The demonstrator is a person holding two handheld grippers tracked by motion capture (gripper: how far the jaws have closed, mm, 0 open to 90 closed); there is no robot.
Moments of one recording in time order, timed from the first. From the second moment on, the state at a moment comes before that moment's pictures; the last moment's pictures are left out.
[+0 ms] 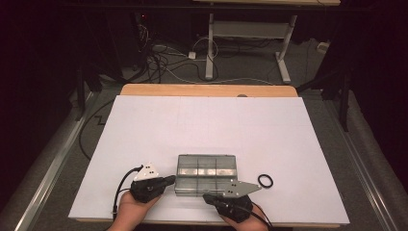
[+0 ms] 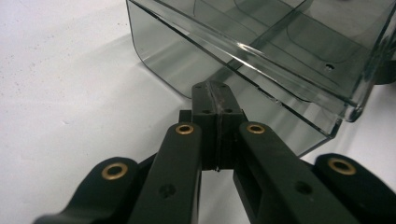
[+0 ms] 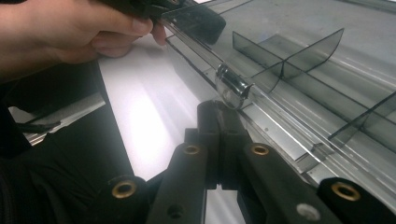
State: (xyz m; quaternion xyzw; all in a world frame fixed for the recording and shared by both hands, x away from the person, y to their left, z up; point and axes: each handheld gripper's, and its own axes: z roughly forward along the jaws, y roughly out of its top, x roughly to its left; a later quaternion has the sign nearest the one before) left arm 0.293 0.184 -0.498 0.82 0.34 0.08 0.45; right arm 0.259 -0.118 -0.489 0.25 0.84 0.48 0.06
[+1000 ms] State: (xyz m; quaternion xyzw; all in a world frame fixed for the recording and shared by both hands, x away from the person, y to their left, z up) left arm 0.283 0.191 -0.485 0.79 0.32 0.06 0.51; right arm 0.262 -0.119 -0.470 0.24 0.82 0.51 0.08
